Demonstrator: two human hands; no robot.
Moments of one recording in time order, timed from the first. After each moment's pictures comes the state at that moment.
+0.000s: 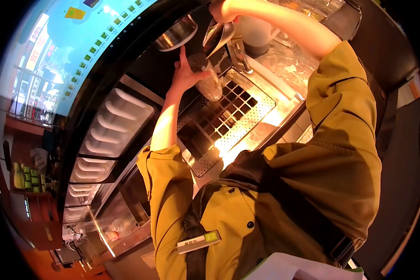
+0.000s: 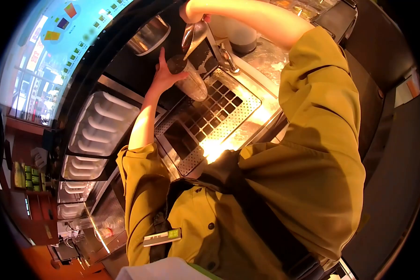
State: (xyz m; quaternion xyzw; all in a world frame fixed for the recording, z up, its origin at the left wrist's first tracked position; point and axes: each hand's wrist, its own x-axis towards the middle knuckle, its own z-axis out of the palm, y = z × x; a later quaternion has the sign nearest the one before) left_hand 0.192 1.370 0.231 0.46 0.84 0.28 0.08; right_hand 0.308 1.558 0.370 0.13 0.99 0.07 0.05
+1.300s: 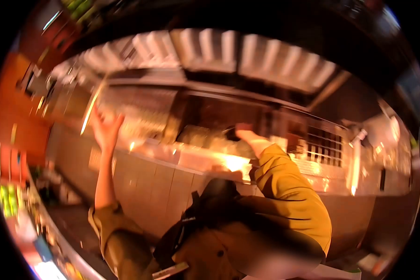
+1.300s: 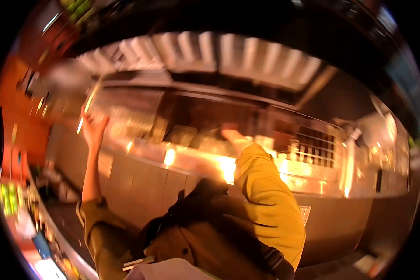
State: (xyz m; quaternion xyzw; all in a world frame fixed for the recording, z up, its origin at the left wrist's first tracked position) left_hand 0.271 0.650 0.224 -0.11 0.90 0.25 -0.34; right_hand 0.157 1.049 -0.093 -0.17 0.98 -0.02 0.13
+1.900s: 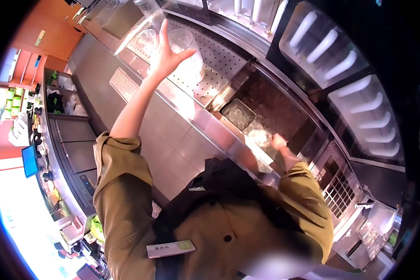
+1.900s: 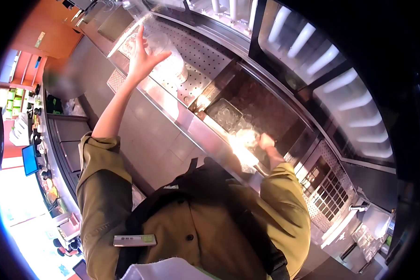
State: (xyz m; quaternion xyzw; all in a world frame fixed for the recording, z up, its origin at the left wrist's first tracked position) left_hand 0.204 0.619 0.207 -0.12 0.93 0.23 -0.26; right_hand 0.185 1.063 -0.162 -0.18 0.93 -0.11 0.31
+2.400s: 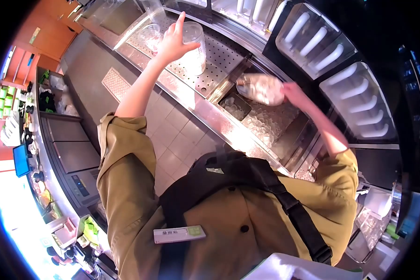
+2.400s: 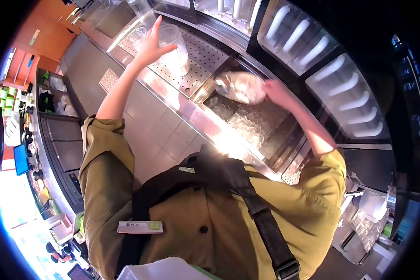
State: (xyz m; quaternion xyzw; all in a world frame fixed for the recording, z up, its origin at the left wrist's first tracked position) left_hand 0.207 0.605 0.209 -0.05 0.96 0.16 -0.22; right_hand 0.092 1.006 0.102 -0.30 0.82 -0.41 0.26
